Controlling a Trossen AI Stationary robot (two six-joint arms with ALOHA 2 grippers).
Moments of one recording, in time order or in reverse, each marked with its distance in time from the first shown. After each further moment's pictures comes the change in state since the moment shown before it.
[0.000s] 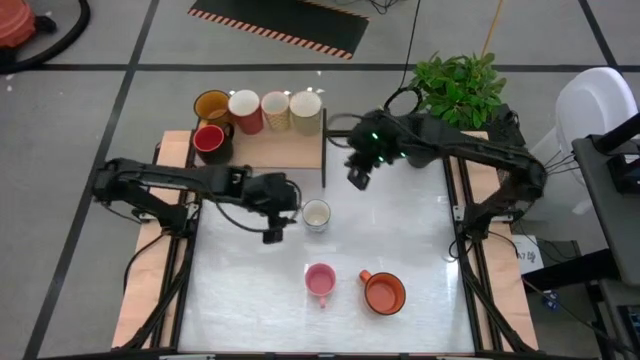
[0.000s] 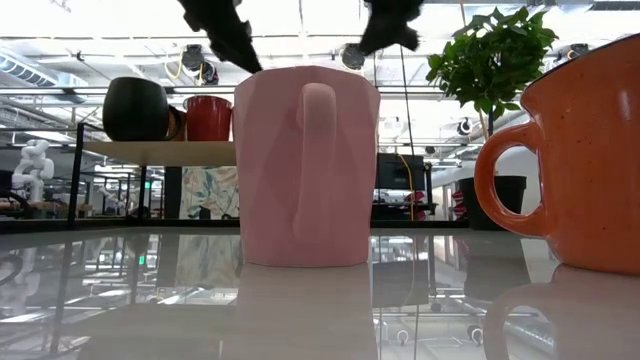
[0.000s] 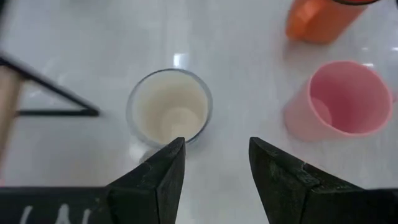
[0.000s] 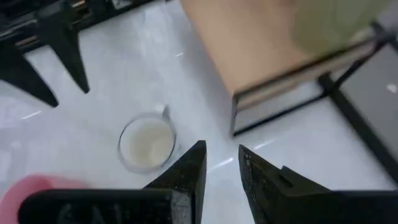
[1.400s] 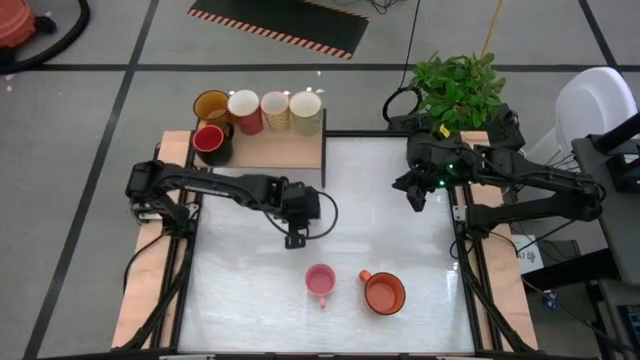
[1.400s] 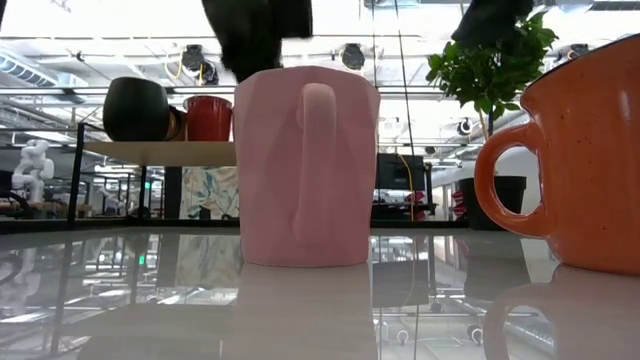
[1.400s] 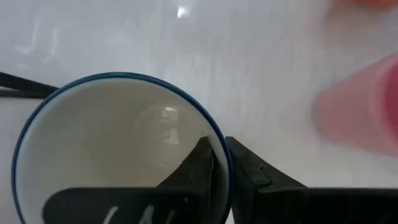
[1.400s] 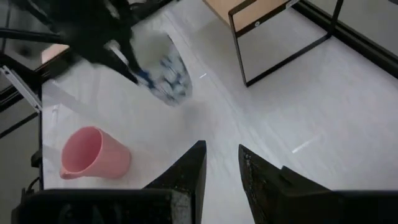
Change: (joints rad) left arm 0.009 0.288 0.121 -0.034 -0.015 -0.033; right arm 0.076 -0.612 -0.573 0.098 -0.002 0.234
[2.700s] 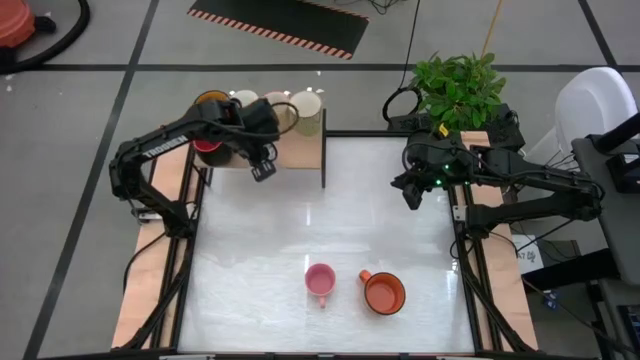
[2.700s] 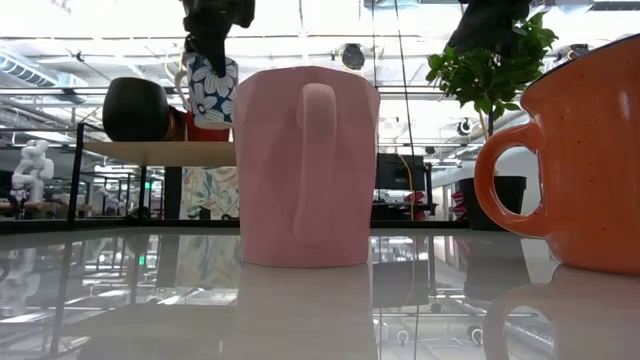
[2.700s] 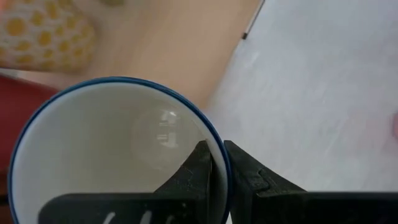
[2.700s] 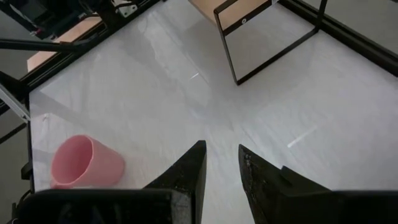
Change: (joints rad) left arm 0.434 -0.153 0.367 -0.633 -0.040 -0.002; right arm 0.000 0.018 0.001 0.000 0.036 0.045
